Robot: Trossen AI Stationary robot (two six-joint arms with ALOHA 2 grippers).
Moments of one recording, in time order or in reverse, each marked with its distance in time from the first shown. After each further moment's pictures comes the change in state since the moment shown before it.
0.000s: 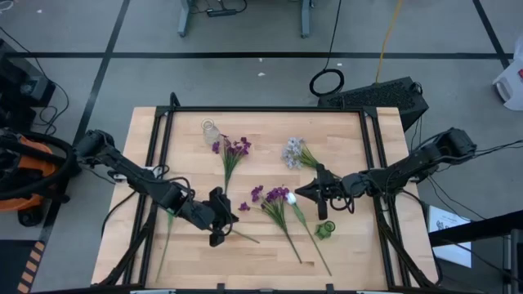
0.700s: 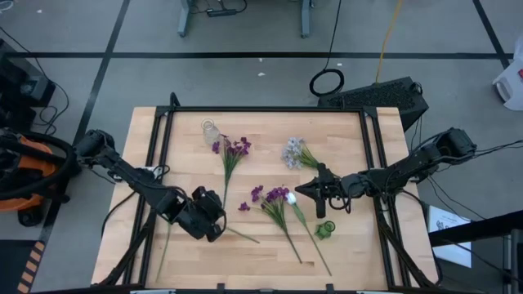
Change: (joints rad) left arm -0.087 0.000 0.000 -0.301 -0.154 -0.372; right arm -0.008 0.001 0.007 -0.058 0.051 0.030
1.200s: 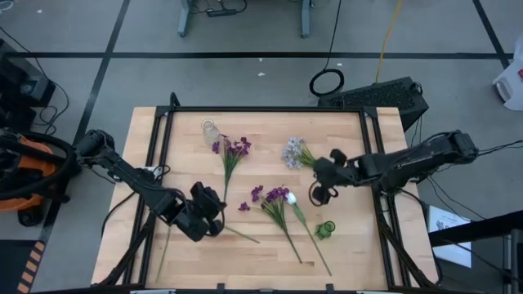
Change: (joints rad) left arm -0.010 0.000 0.000 -0.014 -0.224 -0.022; right arm -0.136 -0.008 0.475 -1.322 -0.001 0.125
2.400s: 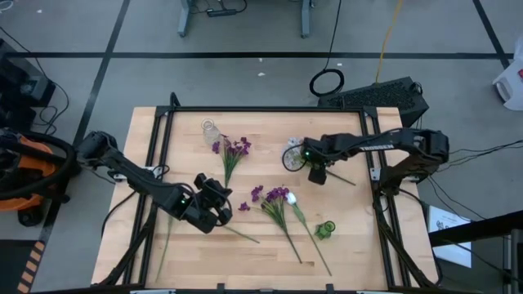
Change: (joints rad) left arm 0.087 0.045 -0.001 0.058 -0.122 0.055; right arm -0.432 0.338 0.027 0.004 -0.207 -0.497
